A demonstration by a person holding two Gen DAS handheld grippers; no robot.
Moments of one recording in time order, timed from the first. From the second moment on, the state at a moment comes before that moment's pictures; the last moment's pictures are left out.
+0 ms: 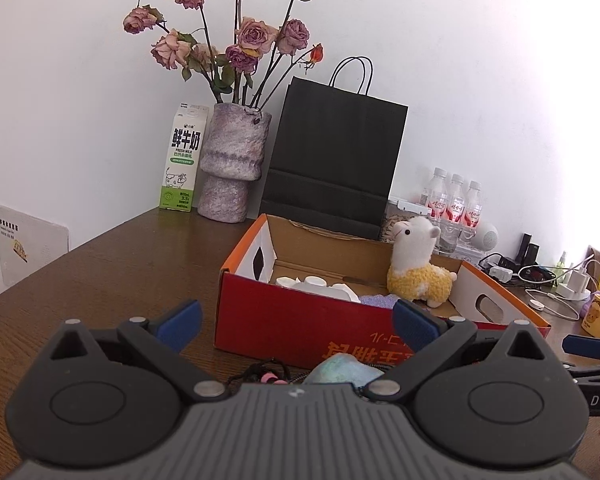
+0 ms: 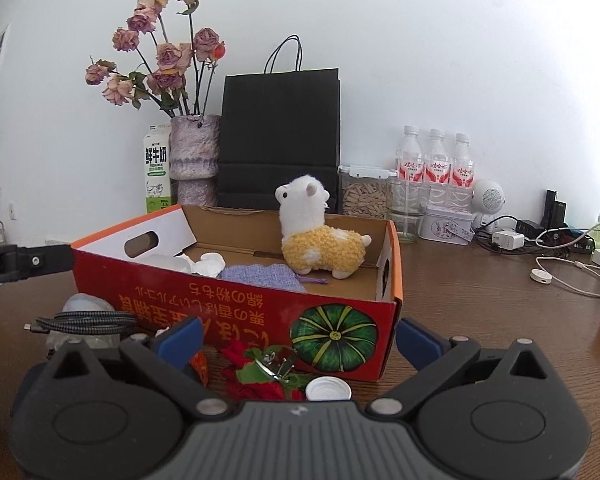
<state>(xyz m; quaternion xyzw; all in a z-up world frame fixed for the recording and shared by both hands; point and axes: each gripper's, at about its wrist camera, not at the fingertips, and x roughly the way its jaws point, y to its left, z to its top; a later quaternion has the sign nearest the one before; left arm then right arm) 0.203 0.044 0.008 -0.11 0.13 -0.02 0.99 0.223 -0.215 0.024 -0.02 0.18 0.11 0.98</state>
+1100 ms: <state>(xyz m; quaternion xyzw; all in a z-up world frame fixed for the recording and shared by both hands) 0.204 0.045 0.006 -0.12 0.17 -0.03 0.98 0.229 -0.204 0.018 -0.02 0.23 0.15 0.96</state>
